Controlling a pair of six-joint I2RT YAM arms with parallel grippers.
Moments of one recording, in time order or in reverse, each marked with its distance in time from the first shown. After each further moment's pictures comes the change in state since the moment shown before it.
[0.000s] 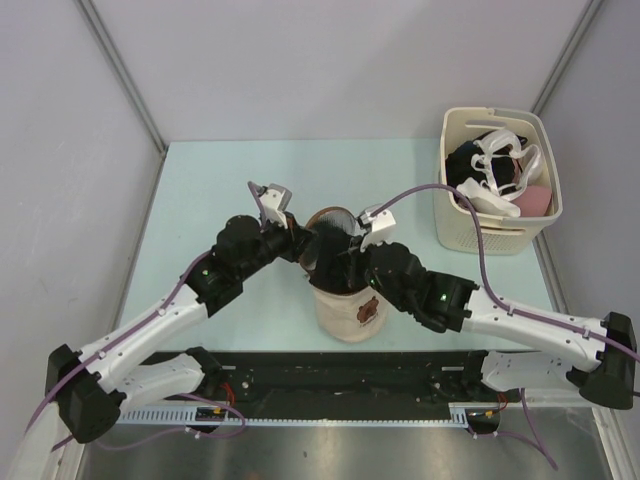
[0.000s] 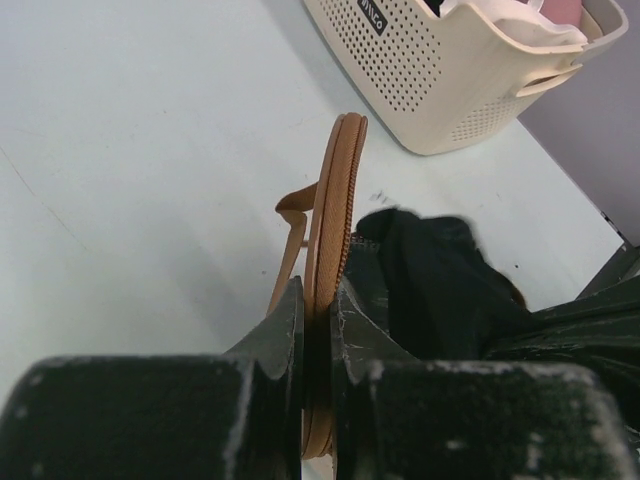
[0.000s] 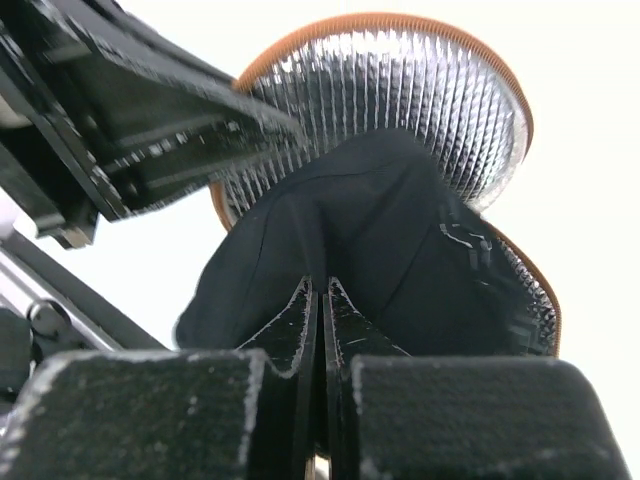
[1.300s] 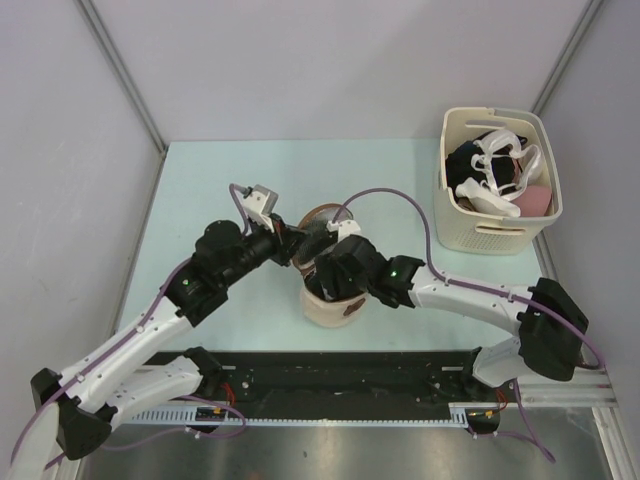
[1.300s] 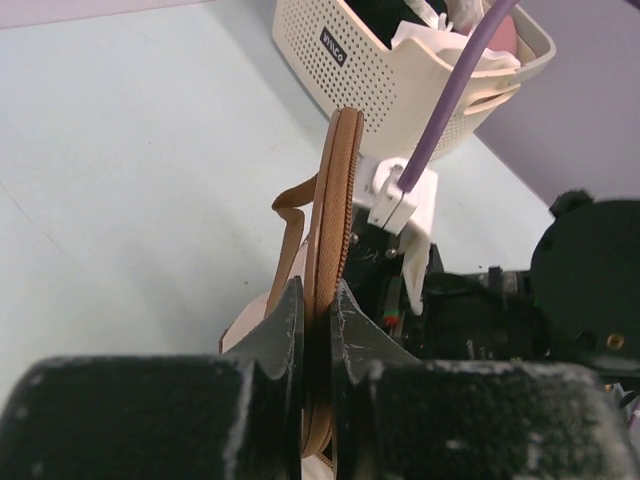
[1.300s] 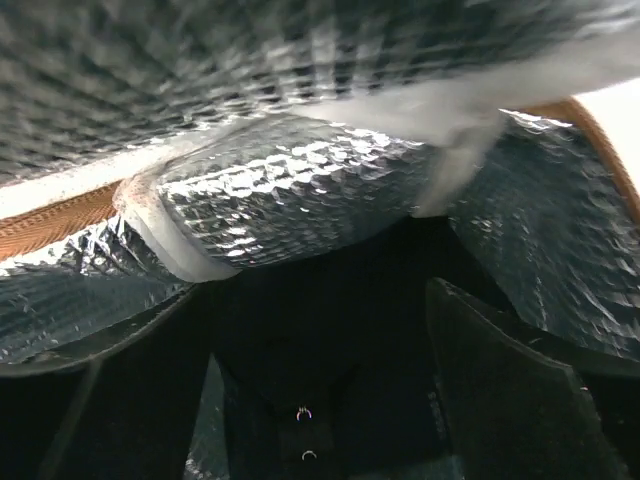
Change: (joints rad) left arm 0.000 -0.126 0.021 -0.075 0.042 0.014; right arm -0.131 0.327 0.058 -0.166 -0.234 0.019
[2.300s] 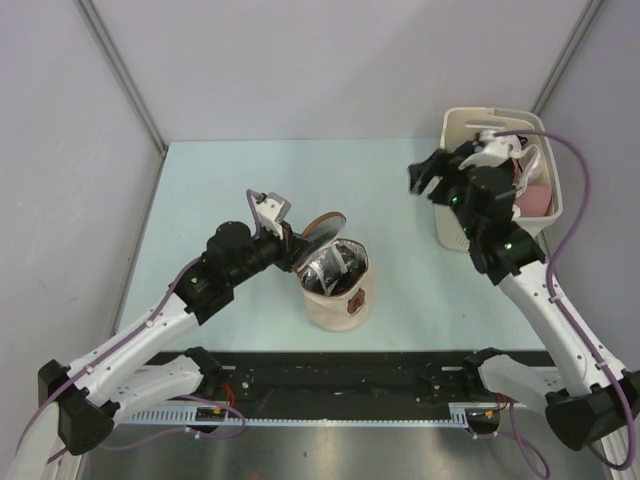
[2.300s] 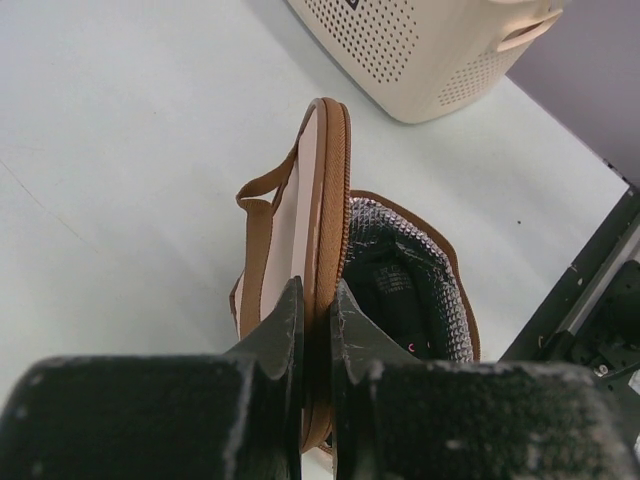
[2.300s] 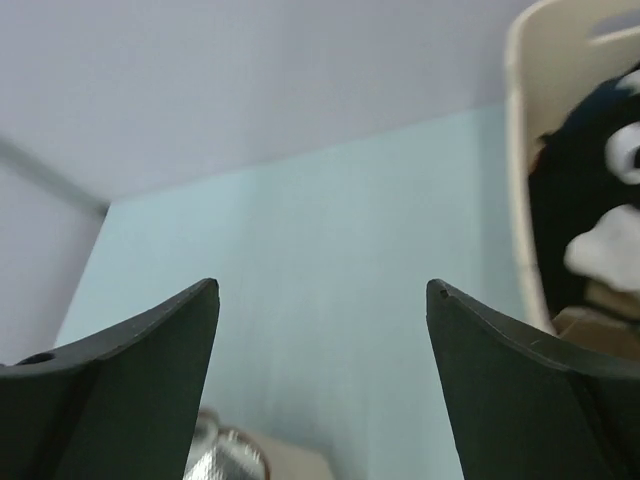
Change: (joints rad) left arm 0.000 0.044 -0.040 0.003 0.040 0.100; right arm -0.699 -0.366 0.153 0.172 -0.010 -0.011
